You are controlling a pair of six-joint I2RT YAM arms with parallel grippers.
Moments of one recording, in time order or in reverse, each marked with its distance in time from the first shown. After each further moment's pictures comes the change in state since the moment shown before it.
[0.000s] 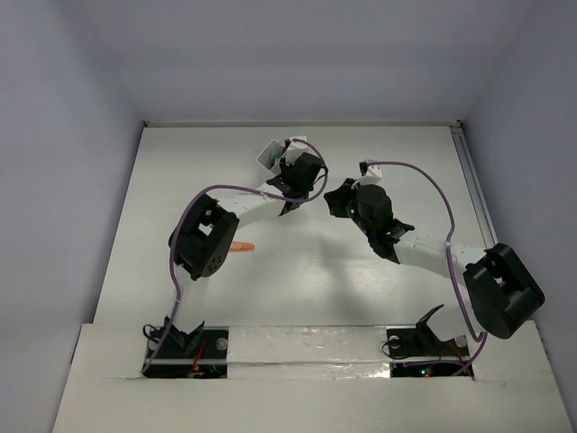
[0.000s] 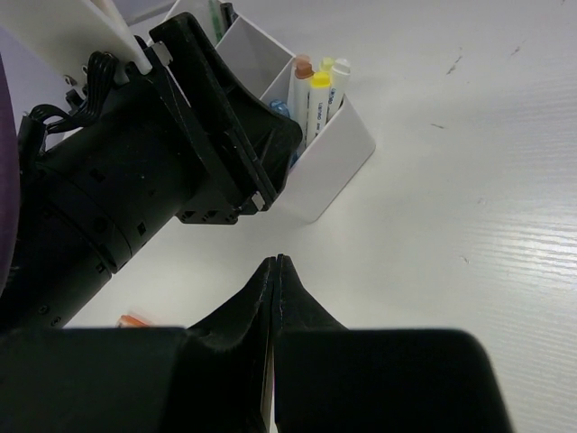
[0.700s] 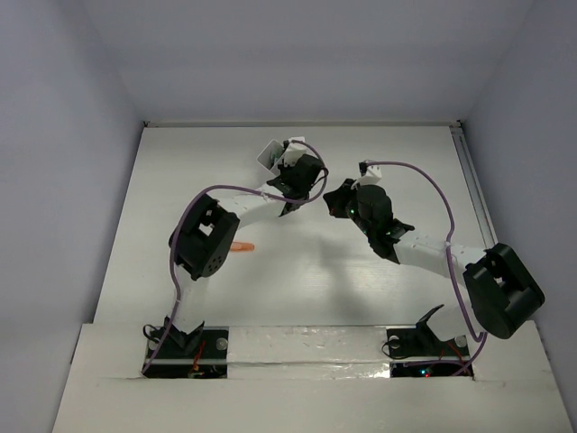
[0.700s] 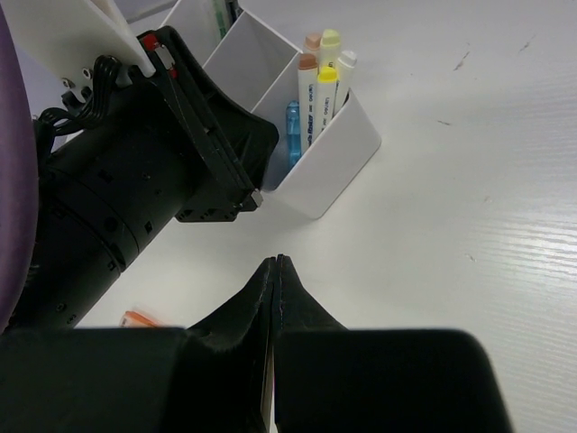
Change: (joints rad) left arm -0.004 0.002 -0.007 -0.015 -0.074 0.006; right arm 0.000 0.000 -0.002 0.001 -0.013 0.004
